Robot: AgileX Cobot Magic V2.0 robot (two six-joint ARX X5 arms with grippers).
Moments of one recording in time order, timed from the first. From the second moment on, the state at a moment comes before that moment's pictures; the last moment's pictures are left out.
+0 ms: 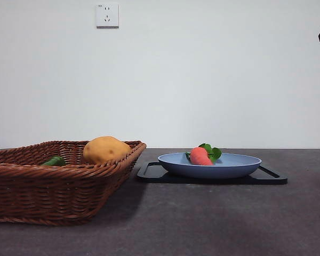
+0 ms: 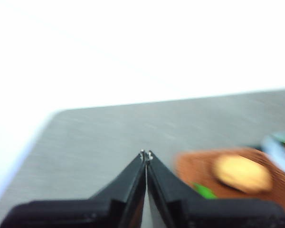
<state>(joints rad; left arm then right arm) -0.04 0.14 0.57 -0.50 -0.03 0.05 0.39 0.57 0.54 -0.29 0.06 0.11</state>
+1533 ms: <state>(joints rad) -0.02 0.01 0.02 -0.19 0.11 -0.05 0.39 0.57 0.54 -0.28 0.06 0.11</state>
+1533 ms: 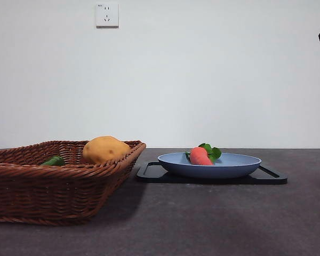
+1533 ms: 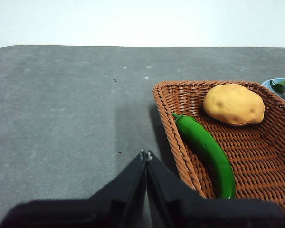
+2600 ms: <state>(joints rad) -0.02 0.01 0.02 -0.19 0.11 -0.05 0.10 0.12 0.38 -0.29 0.02 0.03</state>
